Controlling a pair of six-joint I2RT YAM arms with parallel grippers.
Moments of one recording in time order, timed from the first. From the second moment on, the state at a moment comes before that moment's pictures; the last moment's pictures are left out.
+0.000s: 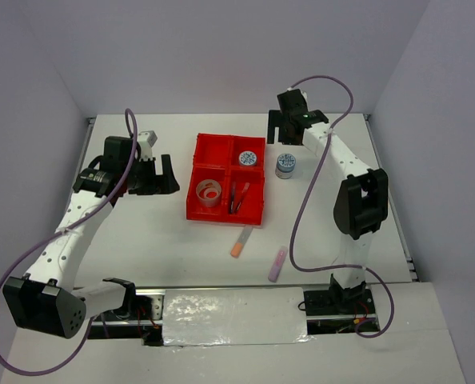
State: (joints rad) left arm -0.18 1.17 1.16 -0.78 0.23 -0.25; right arm 0.33 1.92 1.79 -0.70 0.30 0.31
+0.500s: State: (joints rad) left arm -0.18 1.15 1.14 -0.82 0.24 -0.24; right arm 0.32 2.04 1.70 -0.70 0.23 0.31
